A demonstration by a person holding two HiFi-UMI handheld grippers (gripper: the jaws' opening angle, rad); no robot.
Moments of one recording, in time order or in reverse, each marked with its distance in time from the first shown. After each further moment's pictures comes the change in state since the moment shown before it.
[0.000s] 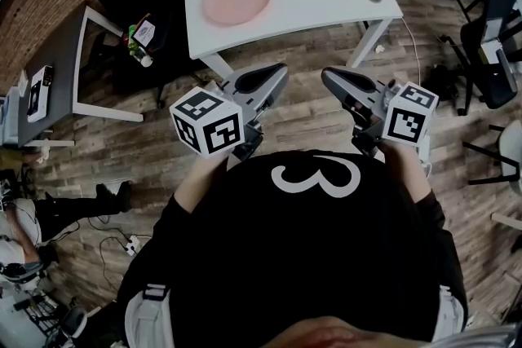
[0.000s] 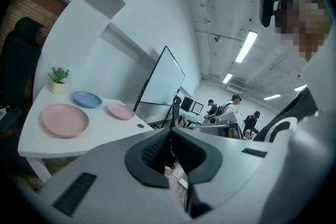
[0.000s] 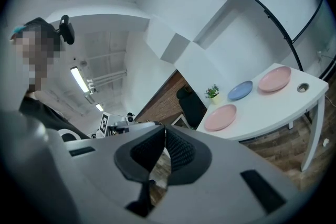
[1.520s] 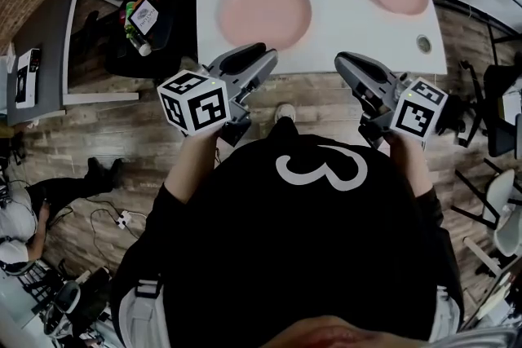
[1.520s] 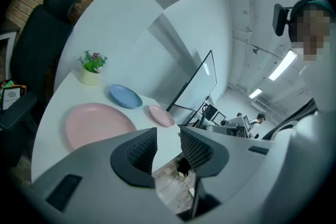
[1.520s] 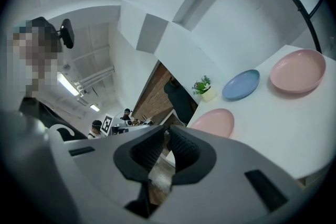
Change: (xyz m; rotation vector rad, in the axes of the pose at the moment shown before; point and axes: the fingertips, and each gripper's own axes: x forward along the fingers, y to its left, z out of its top) left arm 0.041 0.281 0.054 -0.259 0.017 0.176; right arm 0.181 -0.191 0.073 0.097 0.121 -0.005
